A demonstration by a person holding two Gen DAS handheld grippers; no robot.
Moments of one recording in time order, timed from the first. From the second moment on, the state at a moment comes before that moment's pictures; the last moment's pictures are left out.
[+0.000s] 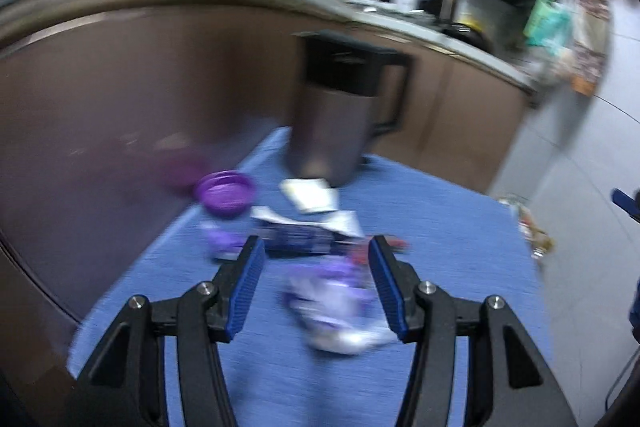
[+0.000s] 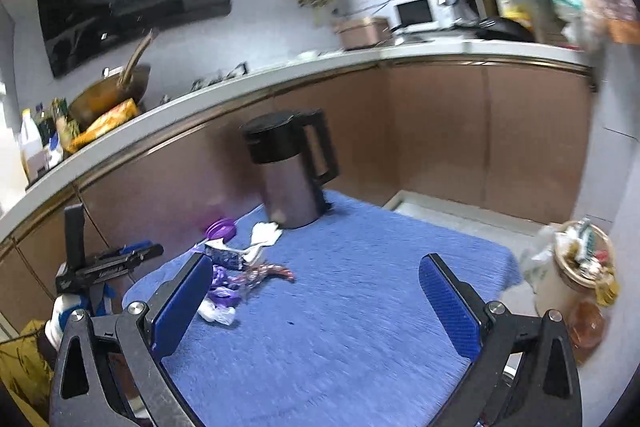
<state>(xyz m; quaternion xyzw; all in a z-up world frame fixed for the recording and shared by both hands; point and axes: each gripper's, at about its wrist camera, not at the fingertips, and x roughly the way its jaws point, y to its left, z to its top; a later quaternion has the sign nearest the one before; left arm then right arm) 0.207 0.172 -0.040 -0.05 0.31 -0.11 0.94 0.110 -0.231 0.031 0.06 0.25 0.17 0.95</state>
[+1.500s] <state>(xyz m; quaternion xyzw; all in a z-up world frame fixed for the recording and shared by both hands) 0.359 0.155 -0.077 -0.01 0.39 -0.11 0.91 0.365 -0.078 -0.106 0.01 0.41 0.23 0.88</state>
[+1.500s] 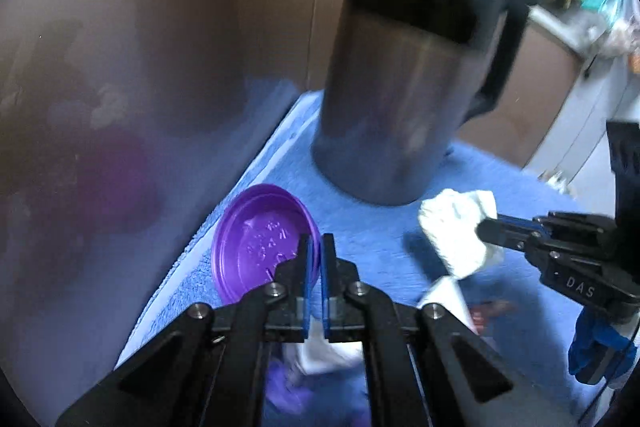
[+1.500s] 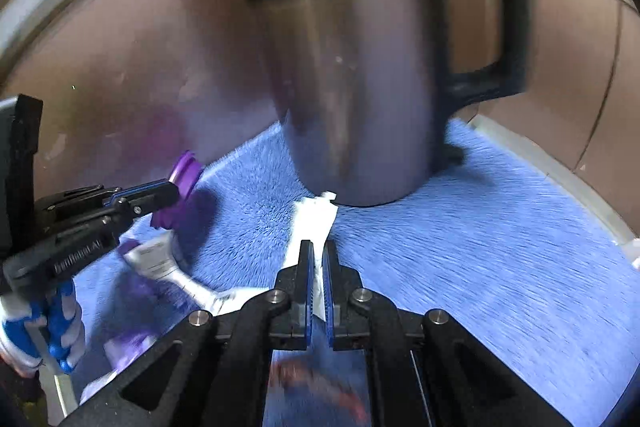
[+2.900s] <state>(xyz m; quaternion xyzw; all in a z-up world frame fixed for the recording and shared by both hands) 0.160 -0.327 -0.146 0.01 0.51 -0.43 0.74 0.082 -0.495 -0.240 0.18 0.49 -0.04 0.85</state>
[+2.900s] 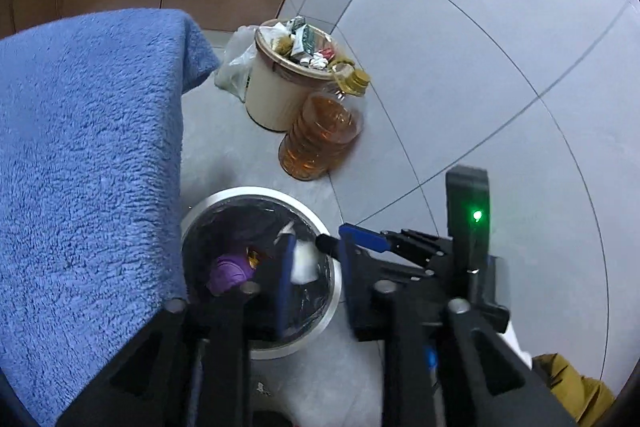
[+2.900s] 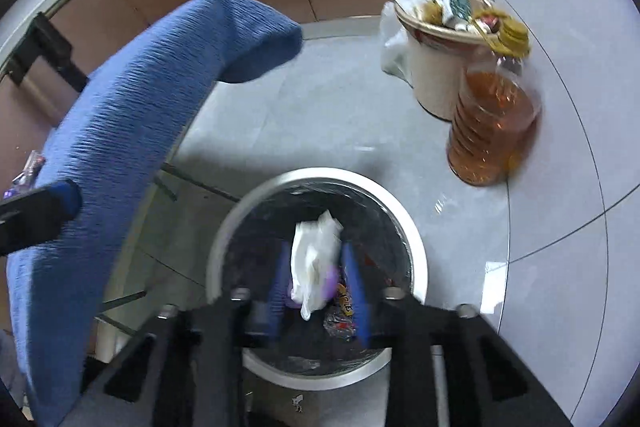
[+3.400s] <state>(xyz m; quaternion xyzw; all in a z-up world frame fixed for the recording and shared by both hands) 0.118 -0.224 -0.024 -0.01 0.35 -0.38 0.85 0.026 -0.475 -0.097 0.18 0.33 -0.03 0.92</state>
